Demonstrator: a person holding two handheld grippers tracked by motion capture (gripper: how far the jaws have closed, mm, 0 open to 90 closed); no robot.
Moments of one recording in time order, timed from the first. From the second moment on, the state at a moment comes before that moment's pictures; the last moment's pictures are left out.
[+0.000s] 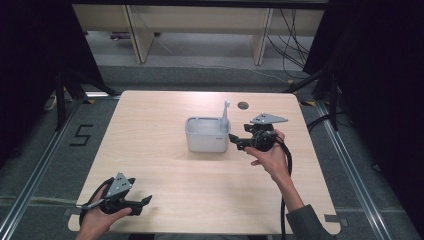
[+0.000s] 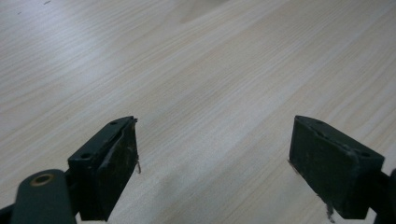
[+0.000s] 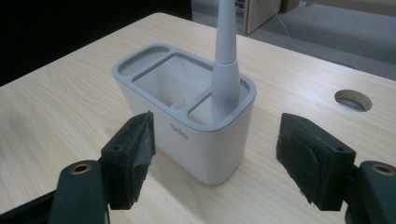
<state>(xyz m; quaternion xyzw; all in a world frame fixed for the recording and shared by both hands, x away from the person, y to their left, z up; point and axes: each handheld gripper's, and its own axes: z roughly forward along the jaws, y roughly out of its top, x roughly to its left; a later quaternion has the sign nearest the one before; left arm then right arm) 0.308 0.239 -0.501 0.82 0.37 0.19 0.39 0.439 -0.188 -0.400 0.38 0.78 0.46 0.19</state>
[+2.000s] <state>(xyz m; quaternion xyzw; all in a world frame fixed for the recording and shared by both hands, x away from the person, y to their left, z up) 0.307 0.238 -0.500 0.82 0.37 0.19 0.40 0.388 -0.196 -0.445 0.38 0.79 0.46 0.14</state>
